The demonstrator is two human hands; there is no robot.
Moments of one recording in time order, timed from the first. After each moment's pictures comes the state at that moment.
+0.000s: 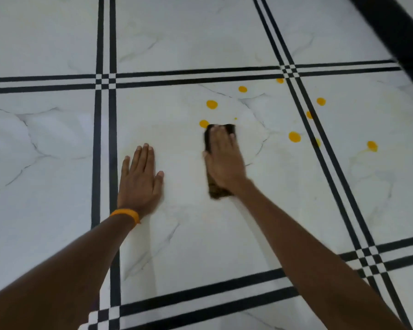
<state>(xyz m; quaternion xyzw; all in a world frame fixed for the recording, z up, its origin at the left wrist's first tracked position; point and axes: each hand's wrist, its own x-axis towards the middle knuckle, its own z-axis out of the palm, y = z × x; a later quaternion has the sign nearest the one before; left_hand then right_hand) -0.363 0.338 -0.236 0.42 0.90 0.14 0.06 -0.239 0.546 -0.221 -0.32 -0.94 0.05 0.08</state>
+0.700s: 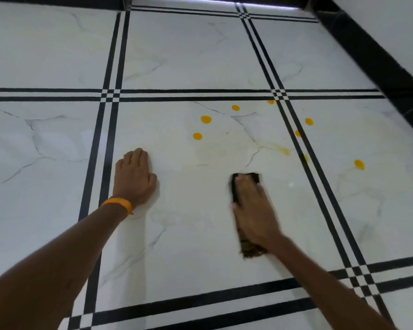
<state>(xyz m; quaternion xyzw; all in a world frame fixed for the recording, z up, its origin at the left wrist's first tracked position) -0.373 0.360 -0.215 0.38 0.92 0.11 0.05 -0.089 0.552 -0.217 -0.25 -0.96 0.08 0.04</state>
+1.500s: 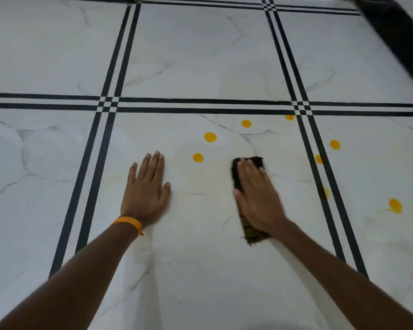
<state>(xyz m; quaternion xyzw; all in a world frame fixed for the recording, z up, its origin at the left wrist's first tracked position) -0.374 0.419 -0.233 0.40 0.91 0.11 0.05 -0.177 0.661 -0.221 -0.17 -0.98 0.08 0.00</state>
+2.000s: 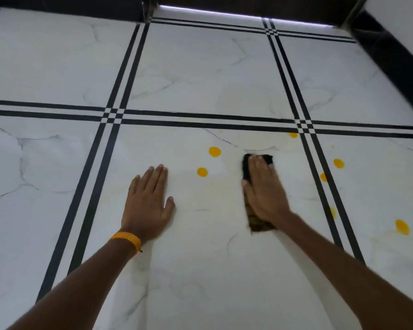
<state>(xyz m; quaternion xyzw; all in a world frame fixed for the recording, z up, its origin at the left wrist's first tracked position) -0.379 0.423 -0.231 0.39 0.91 0.13 0.03 -0.222 0.700 -0.219 -0.22 -0.97 0.07 0.02</state>
